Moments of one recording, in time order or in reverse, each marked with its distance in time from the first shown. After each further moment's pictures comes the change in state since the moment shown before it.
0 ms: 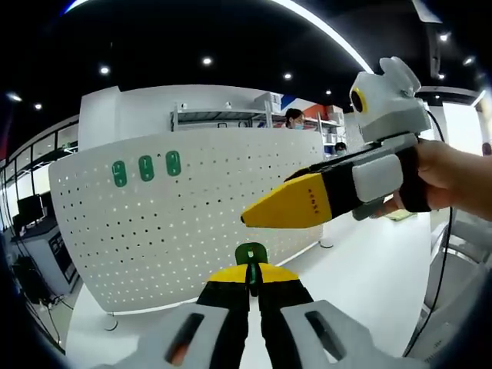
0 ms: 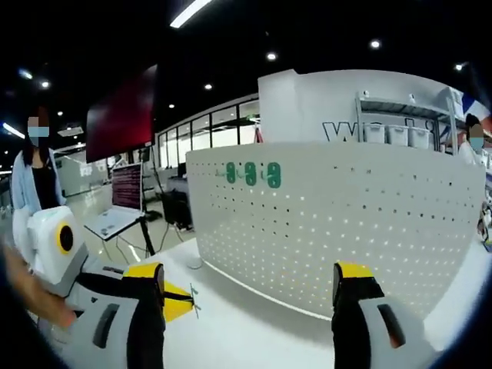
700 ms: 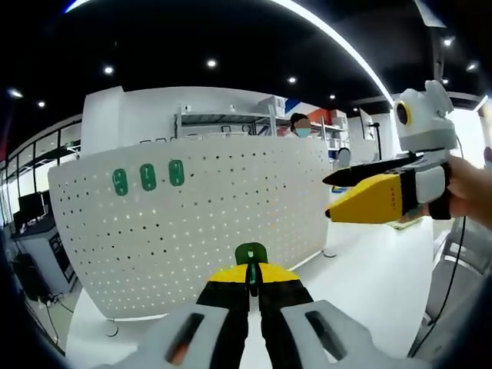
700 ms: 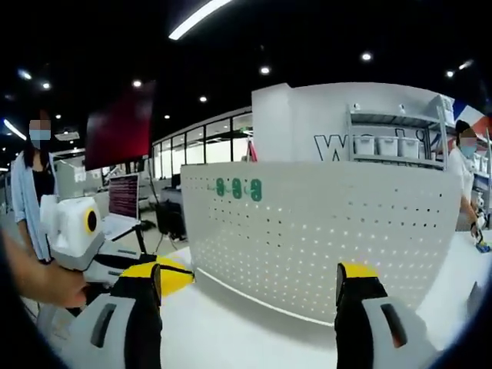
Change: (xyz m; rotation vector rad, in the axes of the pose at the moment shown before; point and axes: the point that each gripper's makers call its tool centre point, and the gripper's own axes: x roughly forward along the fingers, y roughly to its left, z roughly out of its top) left arm 0.014 0.010 0.025 -0.016 -0.026 0.018; right arm -0.047 -0.019 0.012 -0.012 -0.070 -0.035
